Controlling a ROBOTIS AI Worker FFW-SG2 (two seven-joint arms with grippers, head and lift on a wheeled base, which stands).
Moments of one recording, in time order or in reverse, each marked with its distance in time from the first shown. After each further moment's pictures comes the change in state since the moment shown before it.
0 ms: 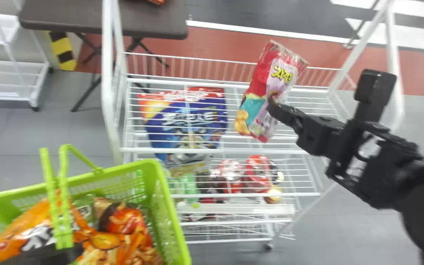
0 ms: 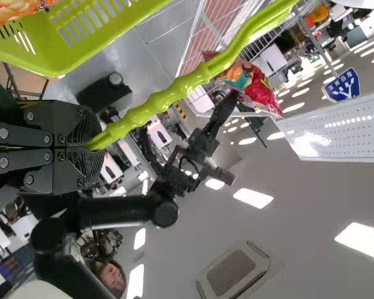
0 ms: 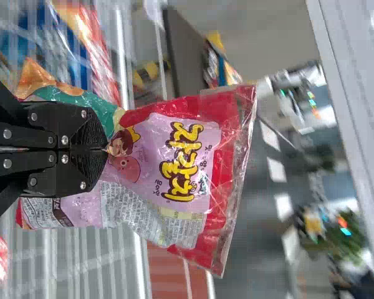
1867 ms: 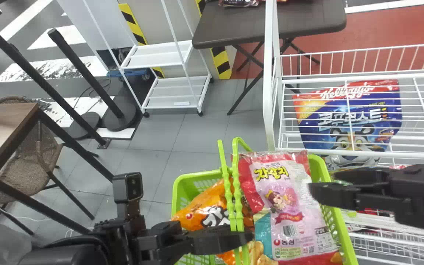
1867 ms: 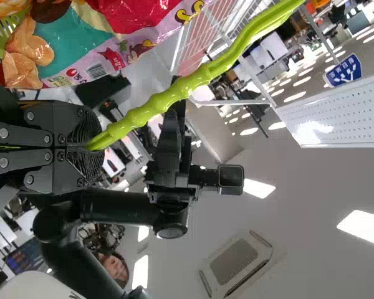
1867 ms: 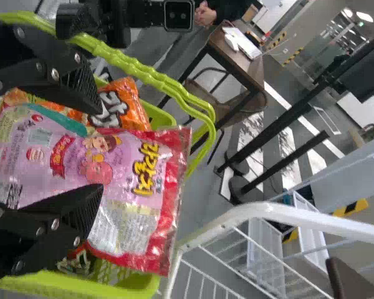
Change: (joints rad) left arm -0.007 -0.001 -0.010 -0.034 0.020 0.025 0.000; right arm -0.106 -0.016 0.284 -0.042 -0.276 0.423 -0.016
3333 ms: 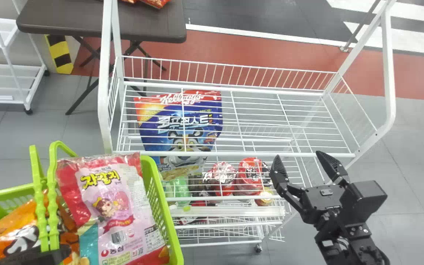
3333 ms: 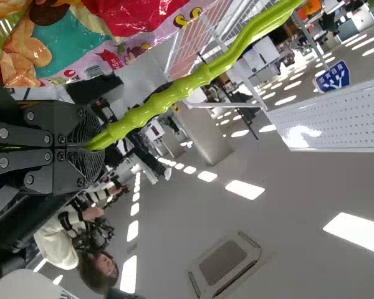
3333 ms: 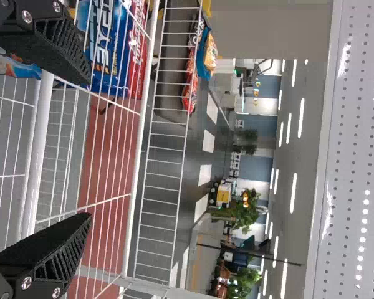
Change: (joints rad) left arm 0.003 -0.023 0.022 0.006 0.005 0.022 0.000; right arm 0.468 0.158 -0.259 0.451 0.796 -1.634 0.091
